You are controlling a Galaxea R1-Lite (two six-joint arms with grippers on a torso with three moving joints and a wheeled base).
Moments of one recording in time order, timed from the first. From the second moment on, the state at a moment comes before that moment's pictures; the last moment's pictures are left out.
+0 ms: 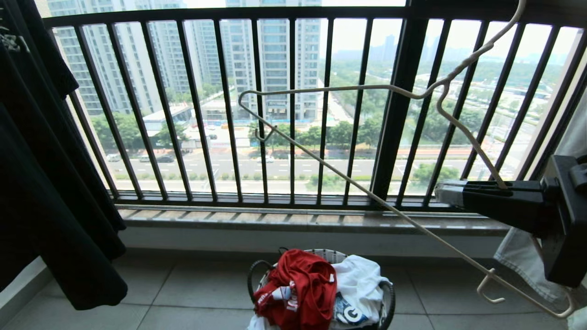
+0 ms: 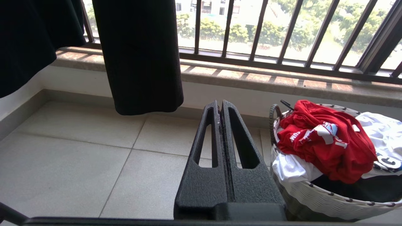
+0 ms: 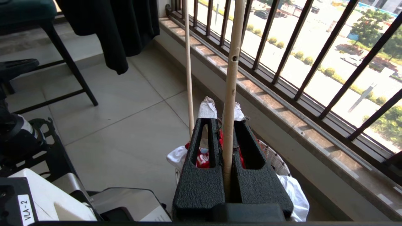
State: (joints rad) left arm 0.00 0.00 0.00 0.01 0.05 -0.09; right arm 0.60 1.13 -0.88 -0.12 0.24 -0.07
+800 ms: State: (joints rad) left arm 0.00 0.00 0.00 0.01 0.05 -0.09; right arm 0.58 1.07 -0.86 -0.12 0.24 -0.09
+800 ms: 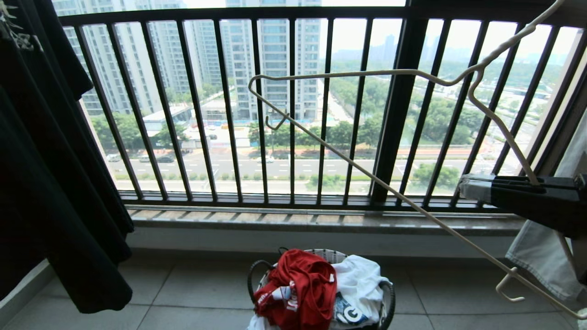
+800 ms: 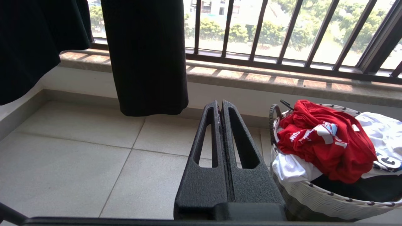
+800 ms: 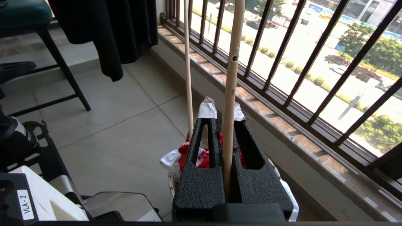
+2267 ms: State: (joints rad) left arm 0.00 0.00 0.00 0.01 0.05 -0.09; right arm 0.58 1.01 -0.87 -0.12 0.24 -0.10
